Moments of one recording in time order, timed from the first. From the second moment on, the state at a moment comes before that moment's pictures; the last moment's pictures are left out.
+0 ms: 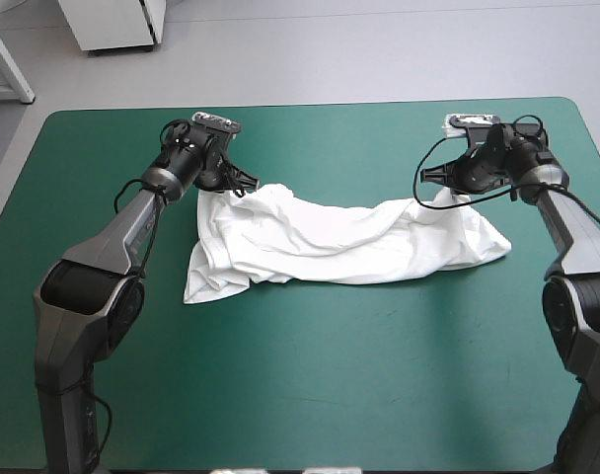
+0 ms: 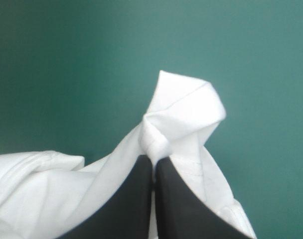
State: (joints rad) left arm -0.31 2.12 -1.89 0.19 0.94 -0.11; right arm 0.07 1.95 -1.67 0.10 0.85 0.00
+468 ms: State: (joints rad) left arm -0.28 2.17 -1.89 0.16 1.01 -0.14; right arm 0.07 1.99 -1.72 0.15 0.95 -0.01
